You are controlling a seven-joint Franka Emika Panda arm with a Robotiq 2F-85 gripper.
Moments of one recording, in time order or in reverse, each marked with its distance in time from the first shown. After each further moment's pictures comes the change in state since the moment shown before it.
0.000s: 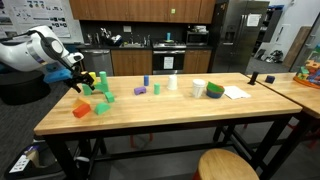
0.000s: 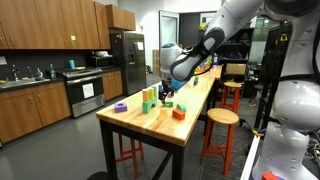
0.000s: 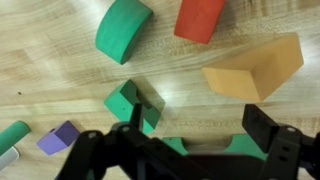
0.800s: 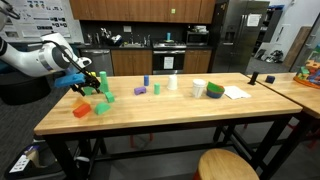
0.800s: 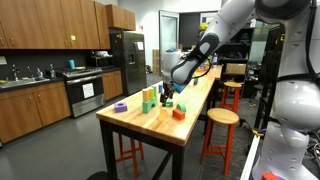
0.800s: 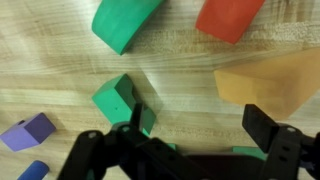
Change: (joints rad) arm -0.005 0.071 -0.055 -0.003 0.078 0.130 -0.240
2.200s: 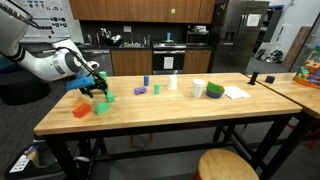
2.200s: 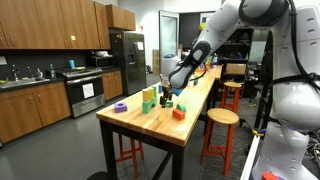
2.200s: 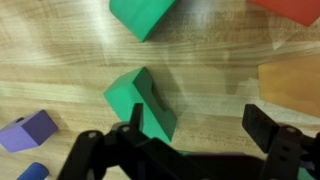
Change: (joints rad) arm 0.010 0.125 -0.056 0.088 -0.043 0.039 -0.025
